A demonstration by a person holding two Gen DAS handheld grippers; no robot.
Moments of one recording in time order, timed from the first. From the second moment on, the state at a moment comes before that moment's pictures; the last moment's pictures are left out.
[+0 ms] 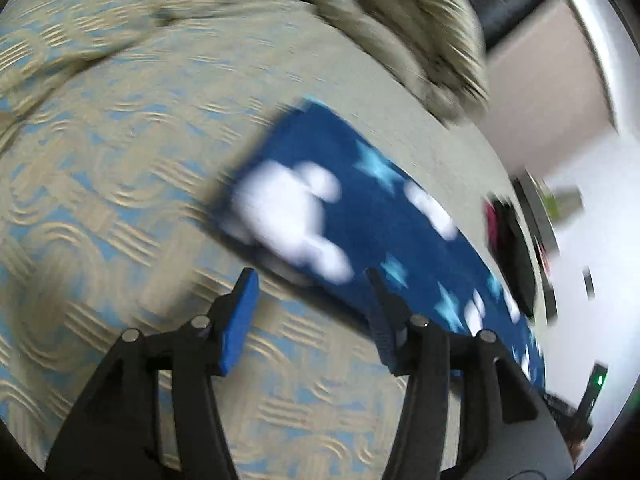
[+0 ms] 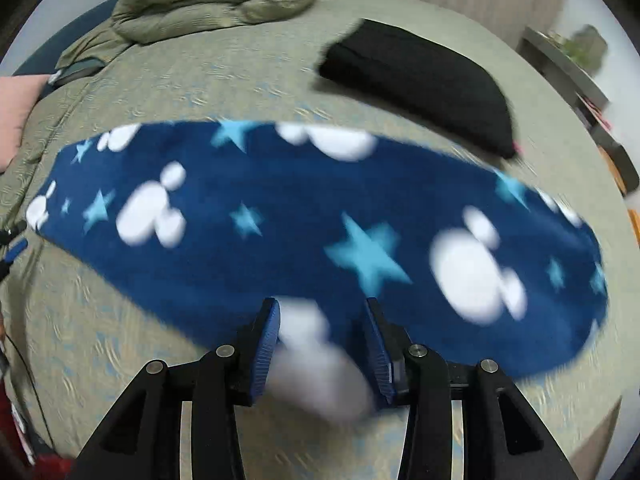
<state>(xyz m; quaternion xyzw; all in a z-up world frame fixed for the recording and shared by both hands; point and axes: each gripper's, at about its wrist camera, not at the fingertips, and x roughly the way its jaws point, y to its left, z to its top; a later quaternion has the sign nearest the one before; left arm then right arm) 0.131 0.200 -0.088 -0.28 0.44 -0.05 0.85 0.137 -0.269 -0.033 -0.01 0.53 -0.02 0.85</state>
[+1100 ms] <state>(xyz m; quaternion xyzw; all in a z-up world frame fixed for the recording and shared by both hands) 0.109 -0.229 -0.084 0.05 0.47 -0.54 0.70 0.098 -0.358 -0.009 0.17 0.46 -0.01 0.87</state>
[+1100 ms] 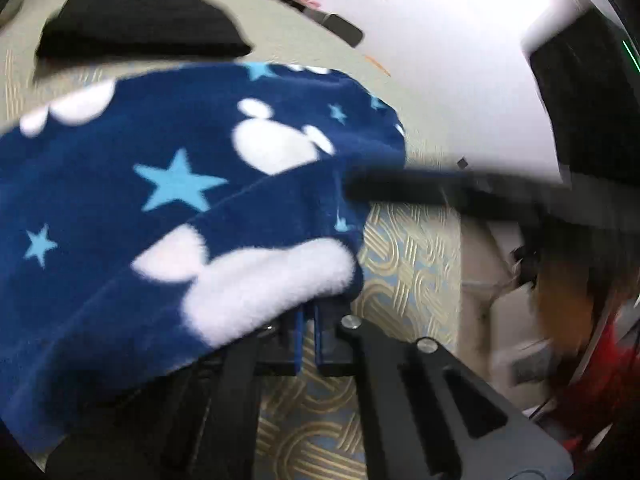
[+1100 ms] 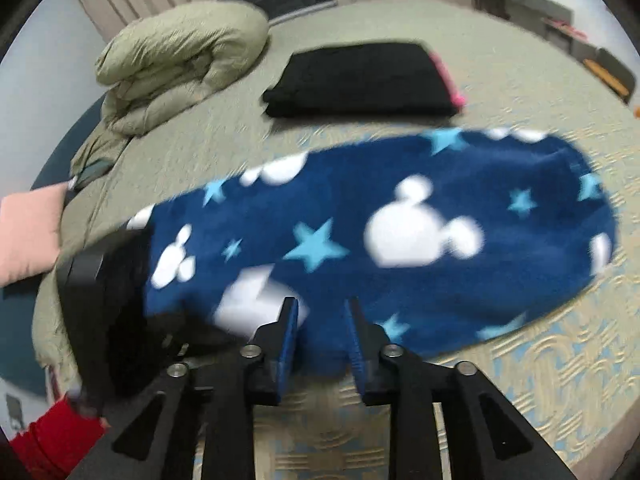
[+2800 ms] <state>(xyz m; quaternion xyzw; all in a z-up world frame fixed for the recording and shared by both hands) 0.122 0.154 -0.060 -0.22 0.43 -0.09 0.87 0.281 -0.169 0.041 -0.09 0.44 0.26 0.85</state>
